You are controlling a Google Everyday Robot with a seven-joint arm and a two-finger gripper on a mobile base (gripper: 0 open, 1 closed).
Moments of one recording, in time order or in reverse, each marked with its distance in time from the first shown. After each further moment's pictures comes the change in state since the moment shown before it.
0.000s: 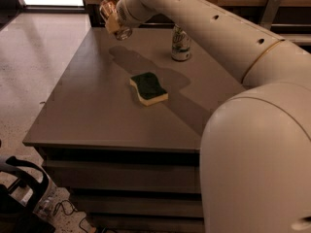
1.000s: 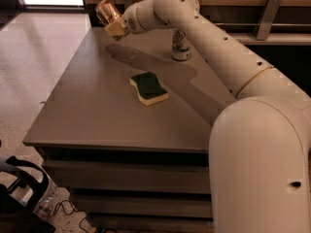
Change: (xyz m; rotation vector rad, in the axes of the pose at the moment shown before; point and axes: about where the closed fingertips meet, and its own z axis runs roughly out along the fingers) arm -0.003 -0.008 0.030 -0.165 -0.212 -0.144
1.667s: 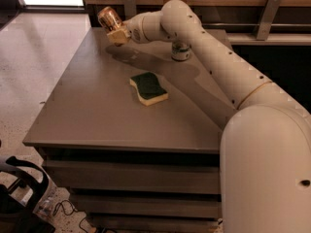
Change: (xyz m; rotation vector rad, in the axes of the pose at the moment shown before) arm 0.019 0.000 0.009 -0.050 -0.101 -0.025
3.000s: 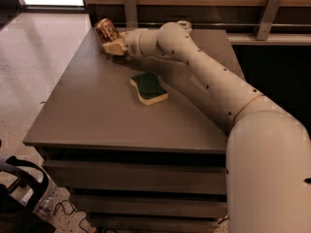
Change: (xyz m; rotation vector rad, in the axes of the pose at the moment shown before) arm 0.034 0.014 0.025 -0.024 -0.087 0.034
